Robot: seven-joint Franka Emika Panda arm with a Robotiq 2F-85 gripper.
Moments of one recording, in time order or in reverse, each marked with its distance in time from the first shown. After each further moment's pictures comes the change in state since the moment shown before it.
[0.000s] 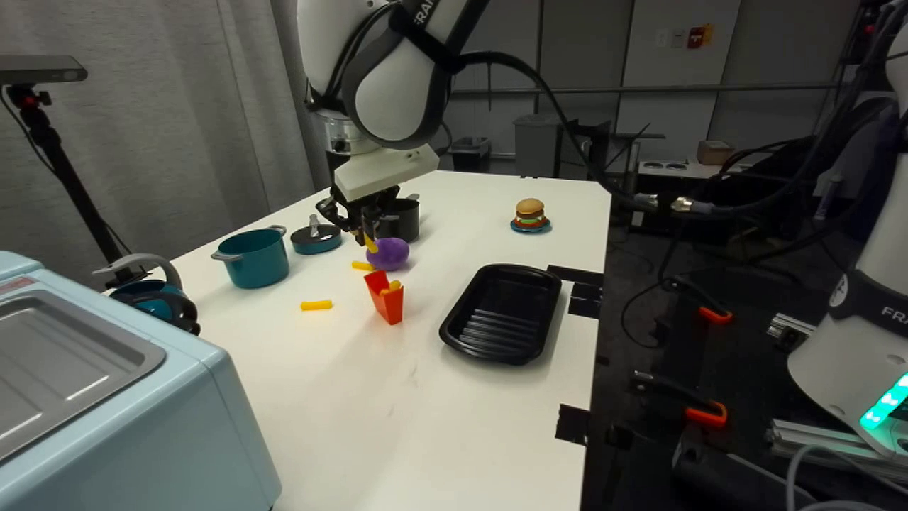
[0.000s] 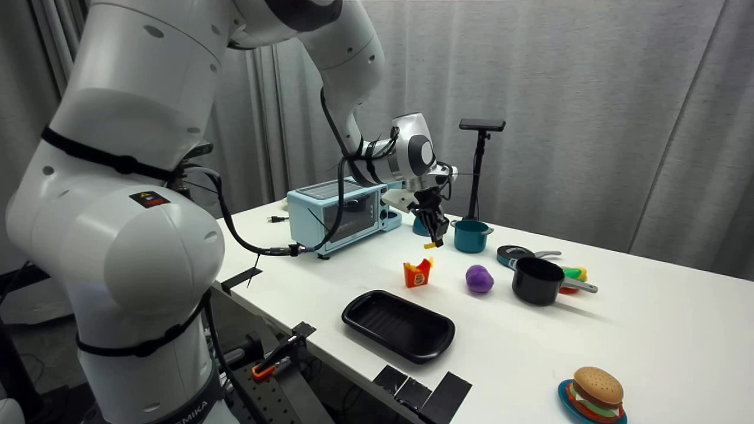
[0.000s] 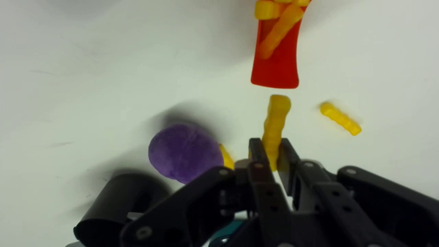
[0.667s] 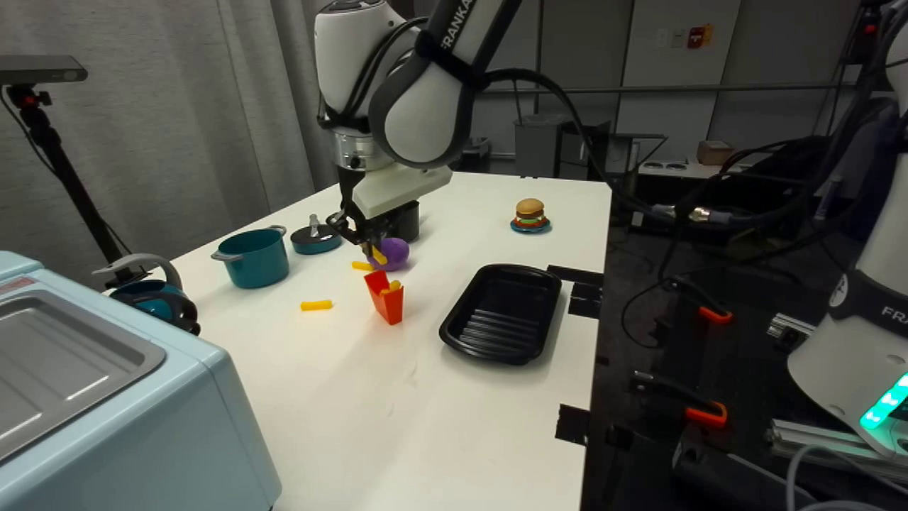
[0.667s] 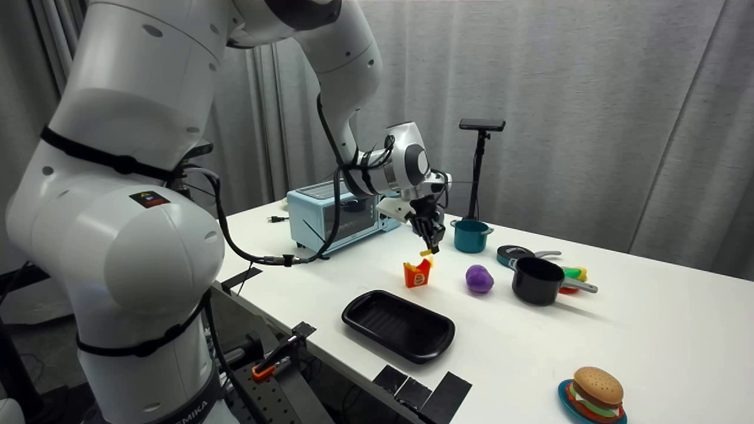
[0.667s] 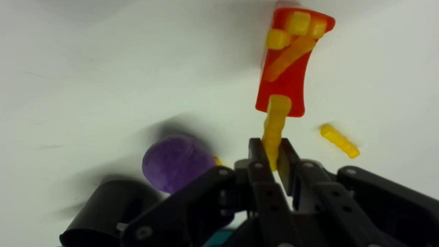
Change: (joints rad) arm 0.000 -0.005 0.000 -0.072 -0.063 0.093 0.000
